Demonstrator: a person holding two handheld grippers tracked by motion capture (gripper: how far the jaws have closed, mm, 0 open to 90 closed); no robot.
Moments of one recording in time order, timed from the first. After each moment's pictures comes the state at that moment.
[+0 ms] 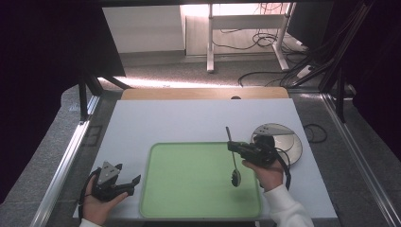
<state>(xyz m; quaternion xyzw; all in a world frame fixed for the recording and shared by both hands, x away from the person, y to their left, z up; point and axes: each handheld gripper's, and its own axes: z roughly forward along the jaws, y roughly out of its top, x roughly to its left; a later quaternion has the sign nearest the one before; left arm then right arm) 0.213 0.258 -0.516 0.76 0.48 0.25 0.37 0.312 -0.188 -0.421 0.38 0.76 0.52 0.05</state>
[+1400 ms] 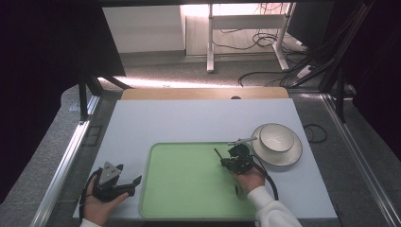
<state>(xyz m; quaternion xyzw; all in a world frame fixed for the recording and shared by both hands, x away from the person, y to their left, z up) 0.213 0.256 -0.518 0.76 0.48 0.24 0.37 0.336 -0.148 -0.507 0.46 0.82 0.32 0.05</state>
